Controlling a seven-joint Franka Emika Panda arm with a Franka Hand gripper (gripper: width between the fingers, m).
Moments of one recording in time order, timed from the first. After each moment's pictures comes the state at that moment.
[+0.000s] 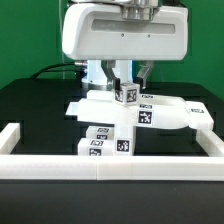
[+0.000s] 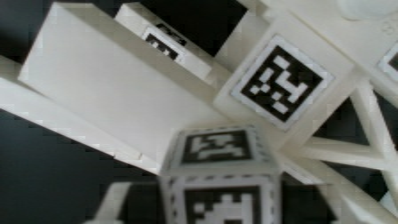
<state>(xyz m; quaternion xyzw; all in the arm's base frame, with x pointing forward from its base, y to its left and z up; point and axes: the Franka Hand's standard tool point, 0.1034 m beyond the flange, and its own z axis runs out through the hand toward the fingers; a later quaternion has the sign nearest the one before) 0.606 -0.011 0.124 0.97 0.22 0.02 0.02</state>
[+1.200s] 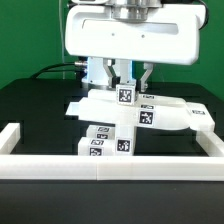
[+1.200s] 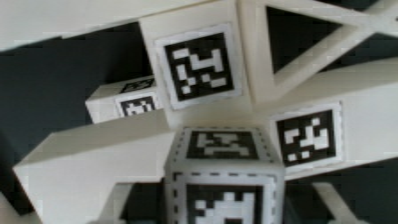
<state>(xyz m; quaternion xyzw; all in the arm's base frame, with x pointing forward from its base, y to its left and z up) 0.606 -0.009 0.123 0.97 -0.23 0.03 0.01</state>
